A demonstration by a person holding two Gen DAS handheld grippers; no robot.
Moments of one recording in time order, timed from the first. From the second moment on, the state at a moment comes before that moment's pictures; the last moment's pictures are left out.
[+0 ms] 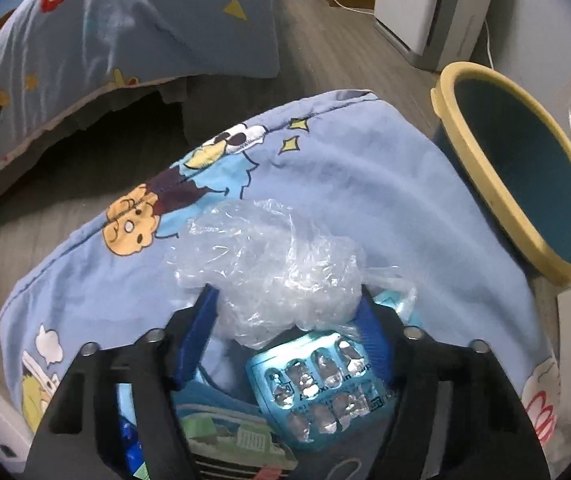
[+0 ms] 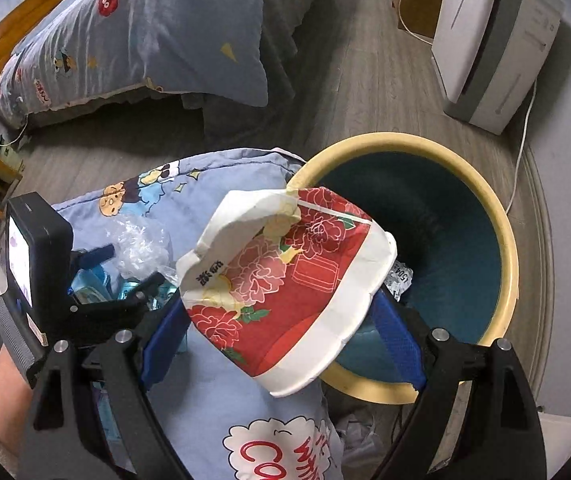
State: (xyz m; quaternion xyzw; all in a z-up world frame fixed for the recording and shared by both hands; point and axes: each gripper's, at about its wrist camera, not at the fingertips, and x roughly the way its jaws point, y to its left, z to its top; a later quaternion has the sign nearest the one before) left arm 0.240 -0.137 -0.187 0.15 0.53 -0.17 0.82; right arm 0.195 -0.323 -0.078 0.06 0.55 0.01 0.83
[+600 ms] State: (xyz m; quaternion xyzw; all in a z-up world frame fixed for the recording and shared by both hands) left arm 0.201 -0.139 -0.095 0.14 0.43 -0.19 0.87; right arm 0.194 -0.359 -0.040 0.10 0.50 0.00 0.86
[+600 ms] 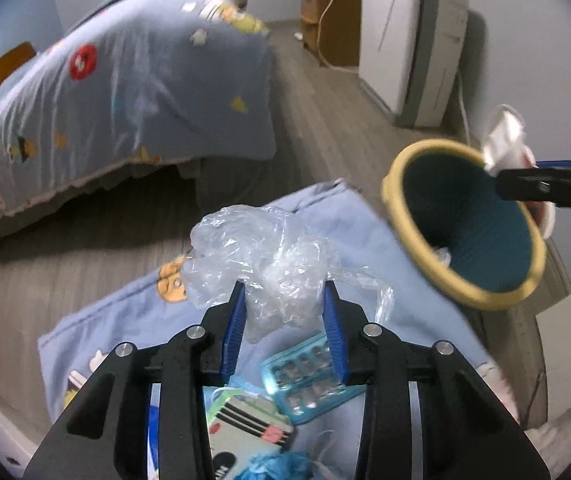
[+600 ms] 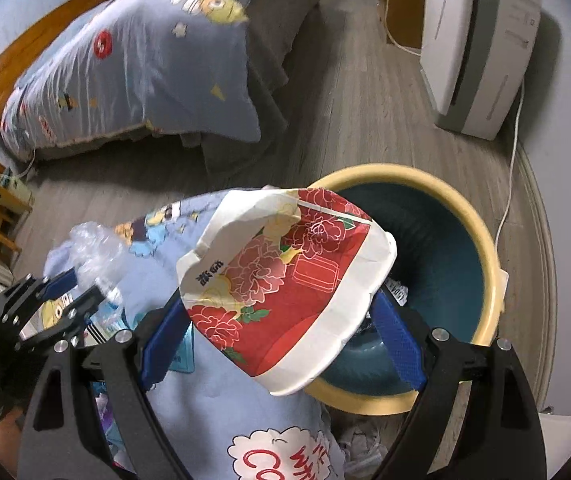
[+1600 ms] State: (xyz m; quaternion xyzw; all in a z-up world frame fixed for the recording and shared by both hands) left arm 0.168 -0.298 -0.110 0.17 0.42 -0.30 0.84; right arm 0.198 -0.473 -0.059 0.18 0.50 -0.09 0.84
